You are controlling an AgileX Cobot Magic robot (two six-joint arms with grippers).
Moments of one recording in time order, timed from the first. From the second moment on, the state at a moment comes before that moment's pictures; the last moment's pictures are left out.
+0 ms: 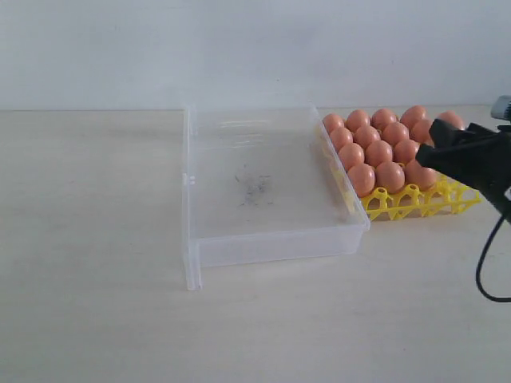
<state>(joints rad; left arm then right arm) -0.30 0.00 0.00 -0.51 -0.05 0.39 -0.09 1.85 -0.49 -0.08 -1.20 0.22</state>
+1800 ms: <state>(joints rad) -0.30 0.00 0.00 -0.51 -0.05 0.39 -0.49 2.14 -0.74 -0.83 -1.21 0.47</state>
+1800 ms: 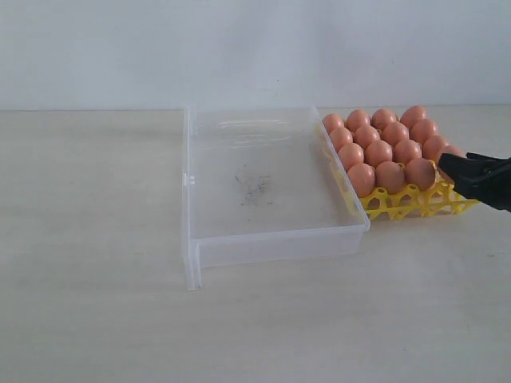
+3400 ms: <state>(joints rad) -0.30 0.00 0.00 -0.51 -0.05 0.39 -0.47 1.94 -0.79 -1.15 -0.69 0.86</state>
